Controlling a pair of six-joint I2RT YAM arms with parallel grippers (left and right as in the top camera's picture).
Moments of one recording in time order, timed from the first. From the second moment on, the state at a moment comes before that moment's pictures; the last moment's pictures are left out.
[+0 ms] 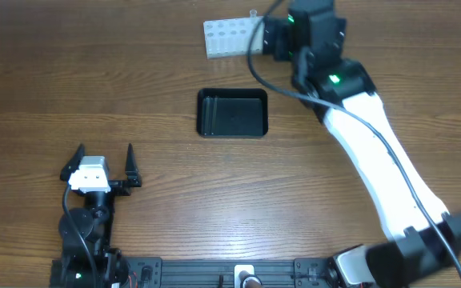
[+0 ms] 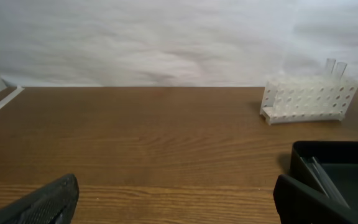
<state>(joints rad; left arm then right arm) 0.00 0.01 0.01 -0.07 -0.03 0.00 0.37 1.65 1.57 -0.51 0.34 0.20</state>
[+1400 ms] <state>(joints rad) 0.00 0.01 0.01 -0.07 -0.03 0.00 0.38 2.31 2.01 -0.43 0.37 0.21</state>
